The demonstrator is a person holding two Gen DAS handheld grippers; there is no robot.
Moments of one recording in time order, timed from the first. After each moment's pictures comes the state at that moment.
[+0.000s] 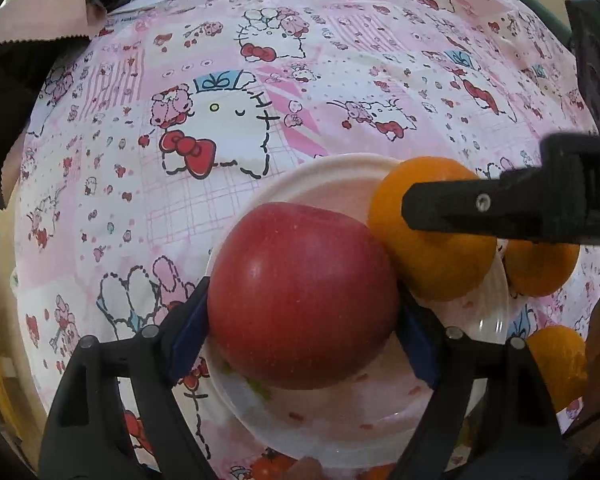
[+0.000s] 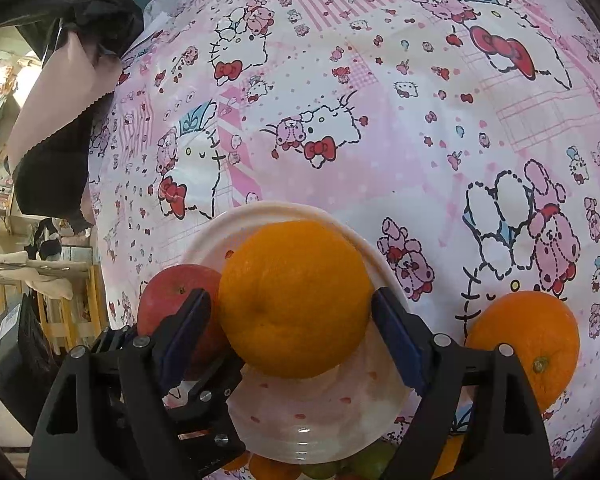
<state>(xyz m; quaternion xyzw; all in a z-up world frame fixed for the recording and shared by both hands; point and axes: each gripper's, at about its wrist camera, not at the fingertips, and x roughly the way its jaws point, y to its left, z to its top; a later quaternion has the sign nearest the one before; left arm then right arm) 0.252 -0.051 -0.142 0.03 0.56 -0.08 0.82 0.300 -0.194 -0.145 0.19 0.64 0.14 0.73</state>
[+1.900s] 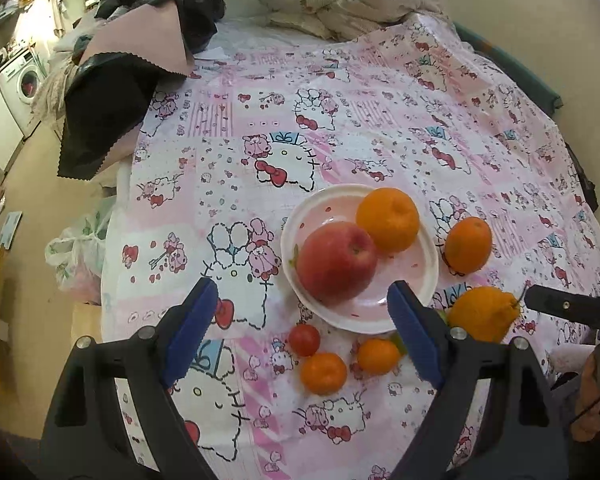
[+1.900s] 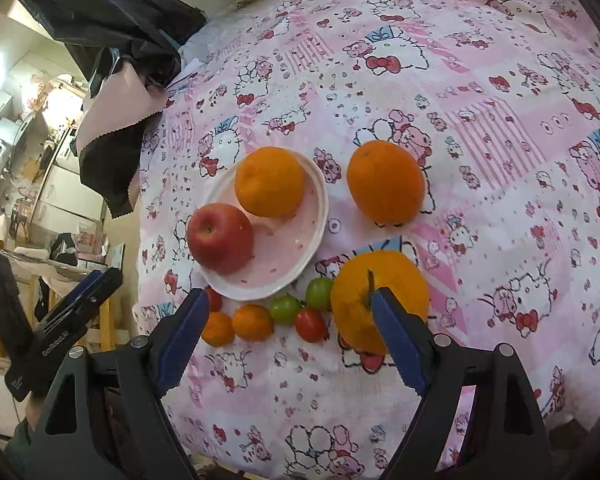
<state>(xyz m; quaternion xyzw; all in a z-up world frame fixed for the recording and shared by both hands) 0.117 0.000 -0.019 -0.03 0.47 -0.03 0.88 0.119 -0.277 -0.060 0.21 0.55 0.14 0.80</state>
